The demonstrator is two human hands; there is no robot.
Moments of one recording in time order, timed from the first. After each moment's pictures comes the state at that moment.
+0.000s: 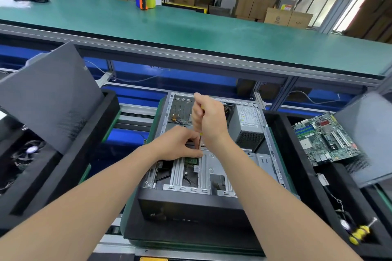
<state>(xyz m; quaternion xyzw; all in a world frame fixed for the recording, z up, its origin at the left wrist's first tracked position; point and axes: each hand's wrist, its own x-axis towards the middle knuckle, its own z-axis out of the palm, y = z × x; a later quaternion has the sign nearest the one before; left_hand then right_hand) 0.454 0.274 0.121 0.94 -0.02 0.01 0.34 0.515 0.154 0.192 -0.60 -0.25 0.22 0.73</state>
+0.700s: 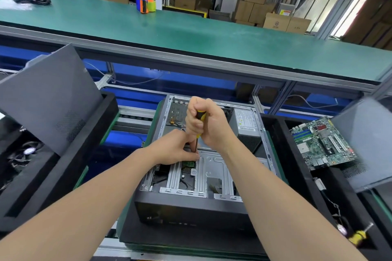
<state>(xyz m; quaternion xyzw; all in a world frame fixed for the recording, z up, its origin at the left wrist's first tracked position) 0.451 0.271 0.124 0.95 -0.01 0.03 0.32 0.535 0.150 0.194 -0.48 -0.32 0.38 0.72</state>
